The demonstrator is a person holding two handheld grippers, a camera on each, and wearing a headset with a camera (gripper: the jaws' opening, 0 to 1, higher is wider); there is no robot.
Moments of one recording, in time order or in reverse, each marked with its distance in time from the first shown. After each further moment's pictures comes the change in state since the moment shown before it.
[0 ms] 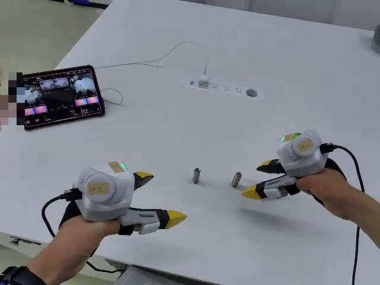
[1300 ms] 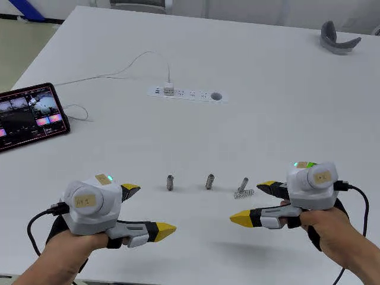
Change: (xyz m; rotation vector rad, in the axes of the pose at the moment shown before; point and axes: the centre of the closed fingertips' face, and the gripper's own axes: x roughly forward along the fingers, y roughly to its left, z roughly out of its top) left arm 0.024 -0.019 0.003 0.035 0.033 -0.079; right arm -0.055 0.040 -0.039 0.281 -0.226 -0.093
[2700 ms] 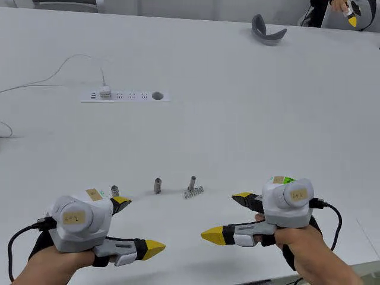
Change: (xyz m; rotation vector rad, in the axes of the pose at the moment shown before) left arm 0.069 -0.066 0.016 0.122 0.062 -0.207; right arm -0.048 -0.001 -0.030 0.119 -0.064 -0.091
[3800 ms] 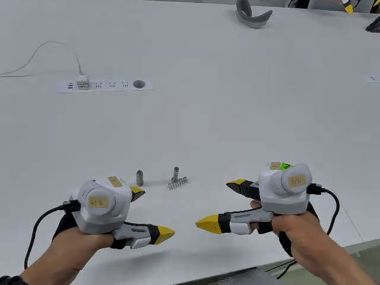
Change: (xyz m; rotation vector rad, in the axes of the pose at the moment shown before) left arm 0.064 -0.012 0.008 0.037 0.044 -0.060; right arm -0.017 -0.016 0.001 0.010 -0.014 -0.001
